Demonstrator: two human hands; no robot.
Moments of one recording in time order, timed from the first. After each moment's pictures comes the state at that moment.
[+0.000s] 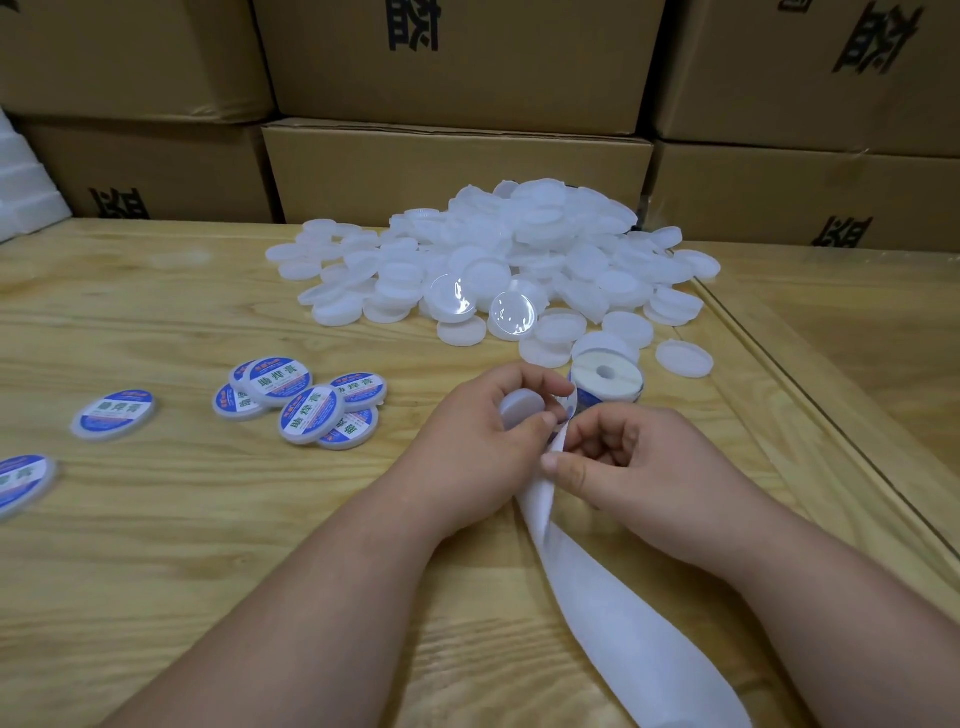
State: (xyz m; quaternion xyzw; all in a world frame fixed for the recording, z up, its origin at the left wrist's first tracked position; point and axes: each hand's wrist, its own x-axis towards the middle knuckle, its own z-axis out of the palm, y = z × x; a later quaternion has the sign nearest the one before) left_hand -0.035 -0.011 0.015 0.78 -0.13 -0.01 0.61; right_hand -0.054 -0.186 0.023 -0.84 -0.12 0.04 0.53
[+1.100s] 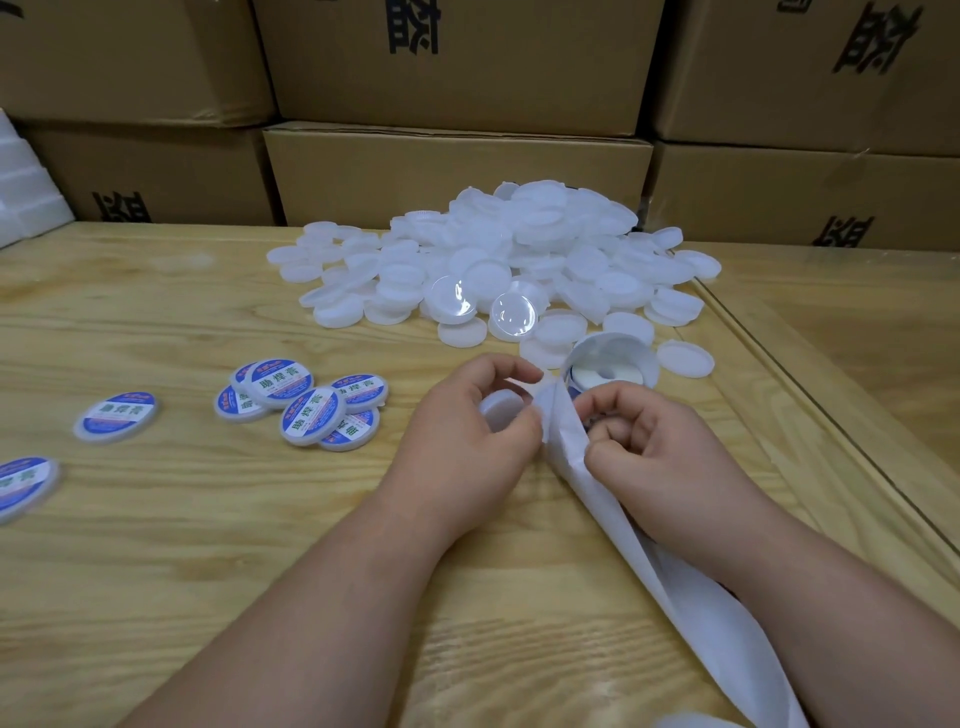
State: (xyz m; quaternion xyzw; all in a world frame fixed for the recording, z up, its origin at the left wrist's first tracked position) left_hand -0.041 -0.011 0.016 0.80 -0.06 0.10 0.59; right_hand -0.053 -0.185 0.022 -0.80 -0.09 0.01 0.59
